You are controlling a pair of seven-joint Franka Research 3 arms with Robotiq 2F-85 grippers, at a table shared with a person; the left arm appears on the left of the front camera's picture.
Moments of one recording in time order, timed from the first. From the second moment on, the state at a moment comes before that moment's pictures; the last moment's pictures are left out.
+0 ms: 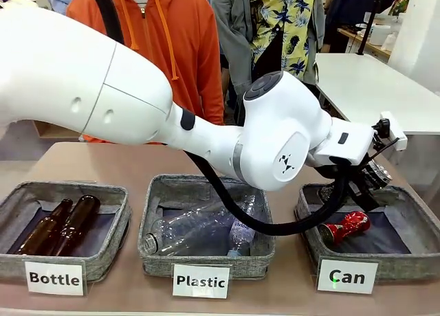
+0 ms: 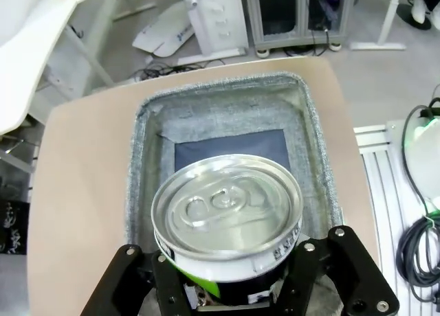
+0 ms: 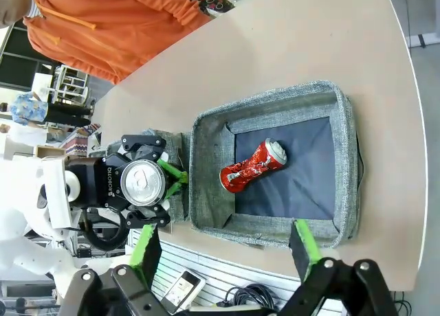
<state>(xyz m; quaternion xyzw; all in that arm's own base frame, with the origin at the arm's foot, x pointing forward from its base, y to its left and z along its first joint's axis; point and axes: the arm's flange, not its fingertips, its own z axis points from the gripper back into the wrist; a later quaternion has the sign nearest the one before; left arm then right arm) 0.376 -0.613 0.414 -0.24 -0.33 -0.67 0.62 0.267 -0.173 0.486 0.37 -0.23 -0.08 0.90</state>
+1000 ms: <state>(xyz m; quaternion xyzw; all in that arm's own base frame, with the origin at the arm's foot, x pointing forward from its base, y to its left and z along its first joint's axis) 0.382 -0.610 0.424 -0.24 -0.34 -0.66 0.62 0.267 -0.173 0.486 0.37 -0.23 -0.08 0.90</state>
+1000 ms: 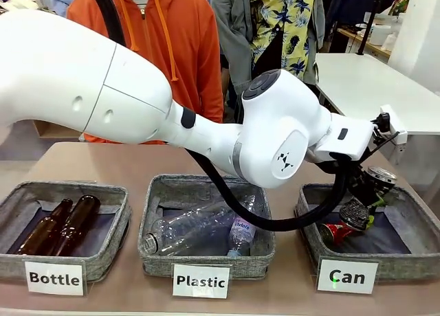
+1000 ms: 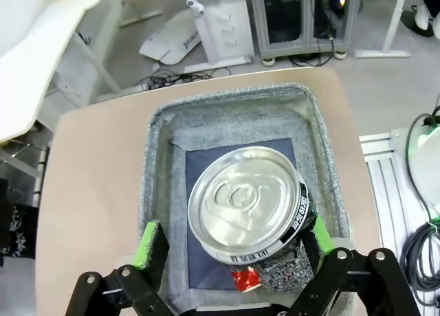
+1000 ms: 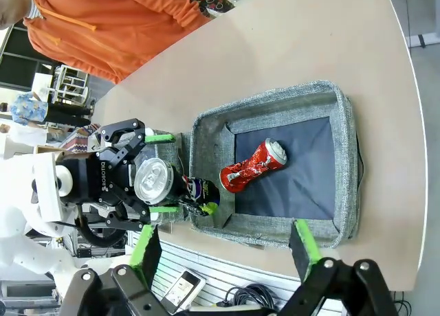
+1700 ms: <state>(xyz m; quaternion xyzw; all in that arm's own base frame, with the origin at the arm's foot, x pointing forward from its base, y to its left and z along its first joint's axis) 0.412 -0.585 0.395 -0.22 -0.34 -0.64 0.65 0.267 -0.173 0.486 0.37 -0.23 -0.08 0.90</state>
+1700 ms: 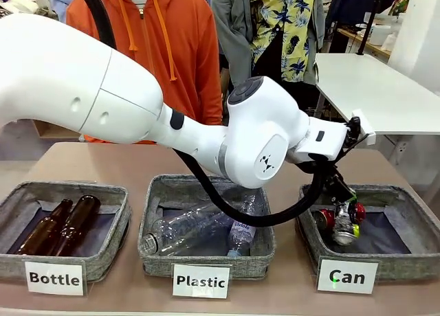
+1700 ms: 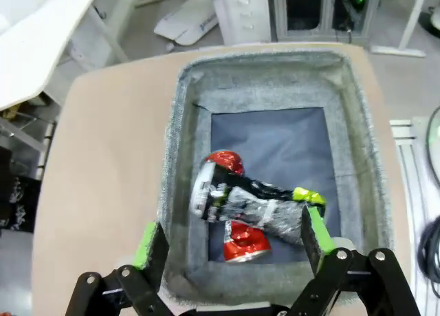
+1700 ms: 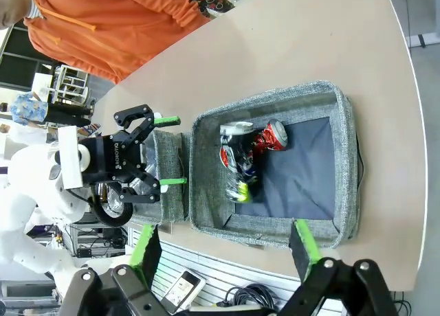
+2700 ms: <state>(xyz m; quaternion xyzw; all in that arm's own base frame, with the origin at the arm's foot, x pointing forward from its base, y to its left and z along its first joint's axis) 0.436 -0.402 0.499 -0.35 -0.27 -0.51 0.74 0.347 -0.017 0.465 0.45 -0.15 0.03 0.88</state>
